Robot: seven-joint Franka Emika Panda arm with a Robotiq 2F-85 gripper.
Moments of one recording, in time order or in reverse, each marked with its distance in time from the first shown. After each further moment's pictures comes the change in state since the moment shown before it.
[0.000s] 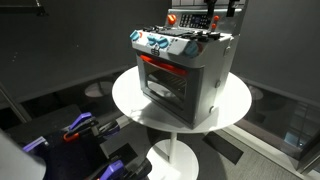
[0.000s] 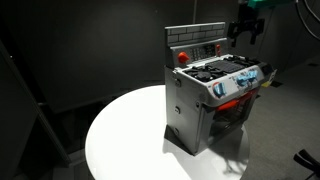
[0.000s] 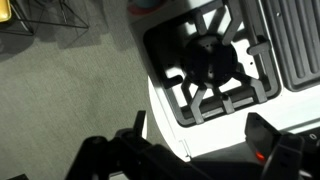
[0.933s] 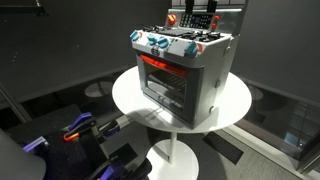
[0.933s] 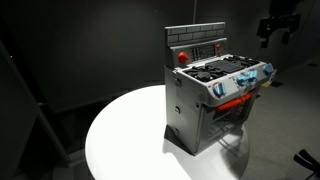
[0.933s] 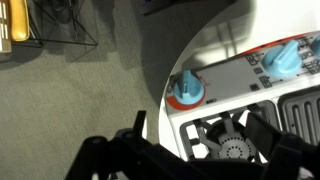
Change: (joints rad) arm -0.008 -0.334 -0.006 -0.393 -0.029 0.006 -0.085
